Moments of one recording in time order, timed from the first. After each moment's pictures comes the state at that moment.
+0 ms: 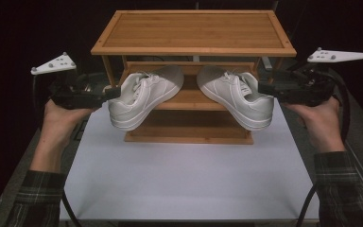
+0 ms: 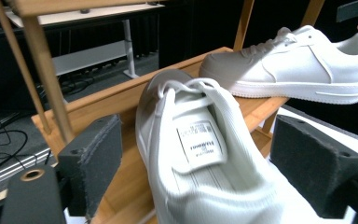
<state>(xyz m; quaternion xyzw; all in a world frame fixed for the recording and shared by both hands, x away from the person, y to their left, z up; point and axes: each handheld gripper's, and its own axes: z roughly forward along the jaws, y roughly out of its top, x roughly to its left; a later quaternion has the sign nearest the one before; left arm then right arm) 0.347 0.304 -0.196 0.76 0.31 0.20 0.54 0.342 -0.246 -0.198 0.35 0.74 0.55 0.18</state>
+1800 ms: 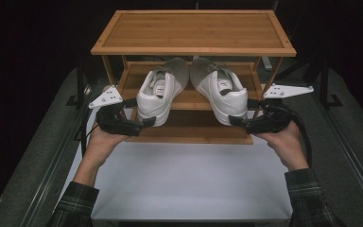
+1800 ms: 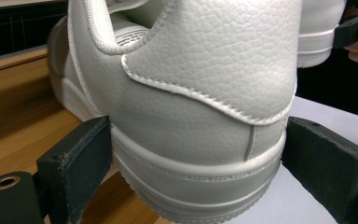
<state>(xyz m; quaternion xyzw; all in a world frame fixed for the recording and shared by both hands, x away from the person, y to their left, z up) 0.353 0.233 -0.281 0.78 0.26 0.17 0.54 0.342 -0.192 -0.278 0.33 0.78 0.52 0.15</state>
